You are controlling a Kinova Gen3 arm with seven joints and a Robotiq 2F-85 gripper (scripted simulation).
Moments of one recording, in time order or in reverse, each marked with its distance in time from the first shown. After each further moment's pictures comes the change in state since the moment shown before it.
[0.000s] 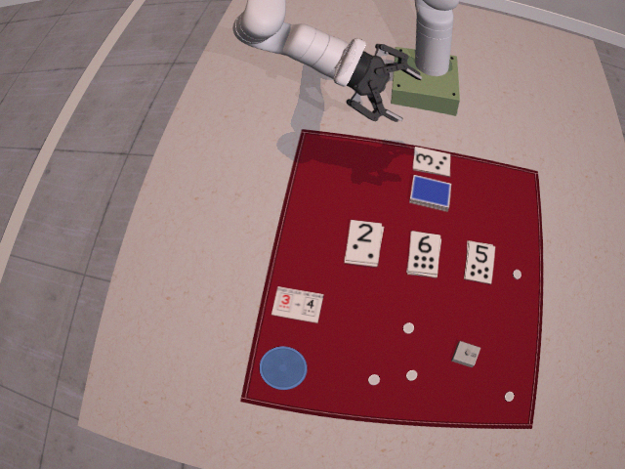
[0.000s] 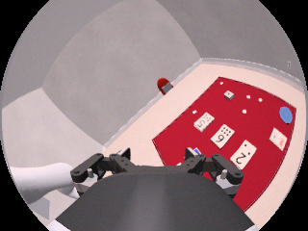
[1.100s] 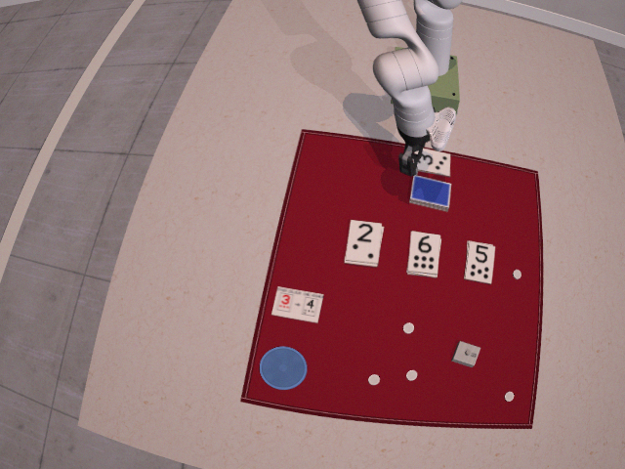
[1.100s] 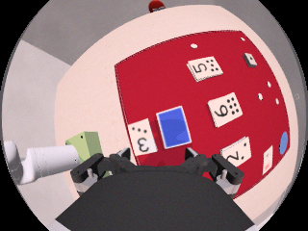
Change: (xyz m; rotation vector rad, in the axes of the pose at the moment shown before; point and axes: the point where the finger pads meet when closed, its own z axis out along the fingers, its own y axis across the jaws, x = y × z) arm -0.082 0.083 0.126 -0.302 -0.768 -0.256
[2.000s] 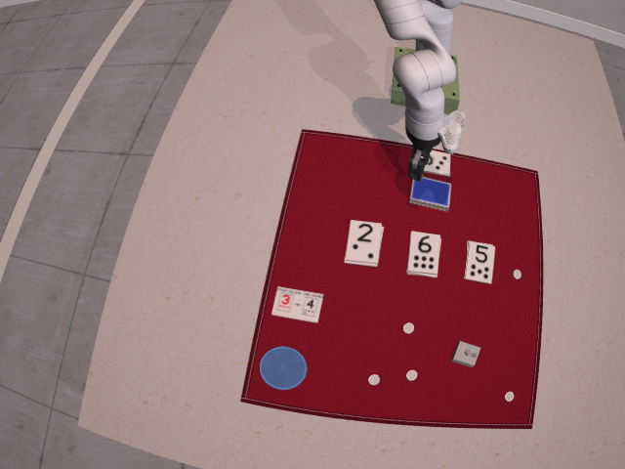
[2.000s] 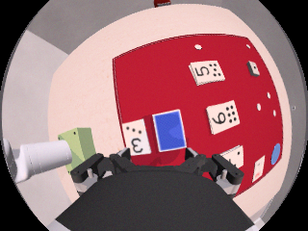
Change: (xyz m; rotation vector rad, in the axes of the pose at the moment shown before) arm 0.010 0.006 0.005 -0.067 -0.056 -0.075
